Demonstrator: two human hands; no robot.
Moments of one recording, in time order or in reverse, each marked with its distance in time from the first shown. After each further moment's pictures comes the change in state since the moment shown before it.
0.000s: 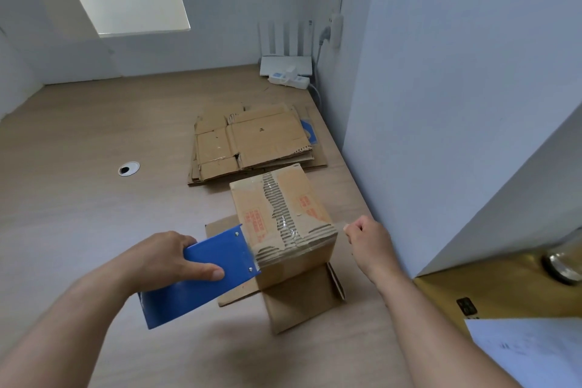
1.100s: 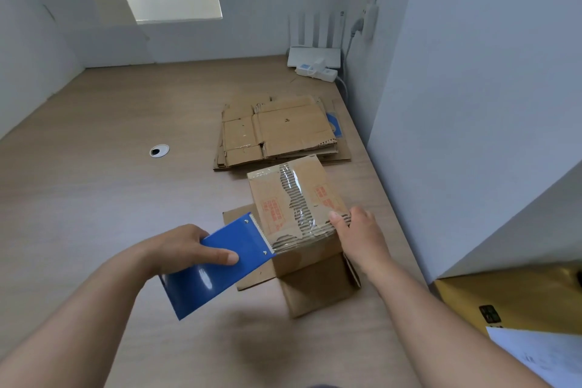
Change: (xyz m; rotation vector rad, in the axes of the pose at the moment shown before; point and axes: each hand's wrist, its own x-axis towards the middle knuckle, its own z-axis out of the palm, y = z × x) left_hand -0.004 -0.012 0.009 -0.170 -0.099 -0.150; right_hand 0.004 -0.014 0.038 -0.323 -0.076 -0.141
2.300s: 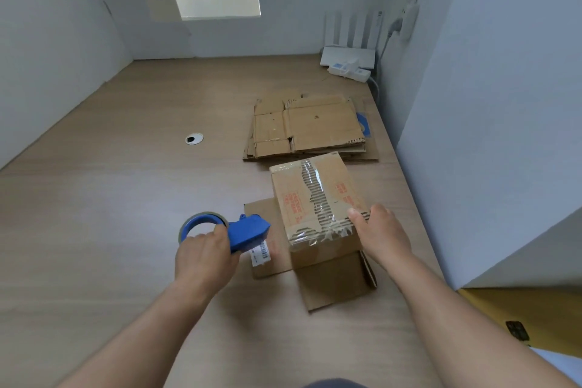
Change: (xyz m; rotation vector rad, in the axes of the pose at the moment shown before) left_hand 0.012 -0.027 0.068 0.646 0.762 -0.069; right_hand 0.002 -0.006 -0.001 -0.105 -0.036 -0.016
